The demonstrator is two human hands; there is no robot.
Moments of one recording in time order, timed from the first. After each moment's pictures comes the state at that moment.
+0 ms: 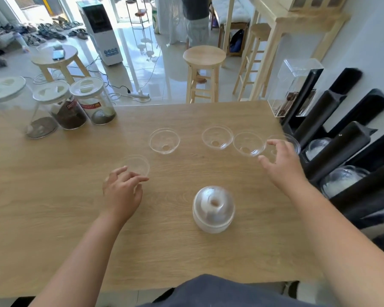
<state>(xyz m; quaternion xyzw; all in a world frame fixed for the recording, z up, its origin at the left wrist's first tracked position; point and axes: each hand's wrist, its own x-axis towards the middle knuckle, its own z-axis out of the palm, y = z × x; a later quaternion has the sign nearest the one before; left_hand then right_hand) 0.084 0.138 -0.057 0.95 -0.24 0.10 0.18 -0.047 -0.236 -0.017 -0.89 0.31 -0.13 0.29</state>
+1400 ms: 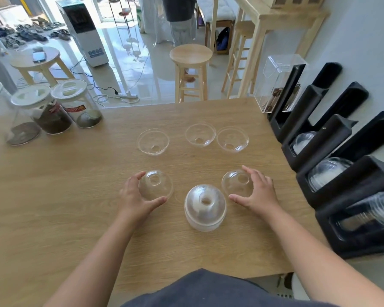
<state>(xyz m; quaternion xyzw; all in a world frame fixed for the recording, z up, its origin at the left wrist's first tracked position) 0.072 0.103 -0.090 0.91 -0.11 -0.09 0.39 -0.090 -0.195 -0.073 -0.90 0.29 -0.06 0.32</state>
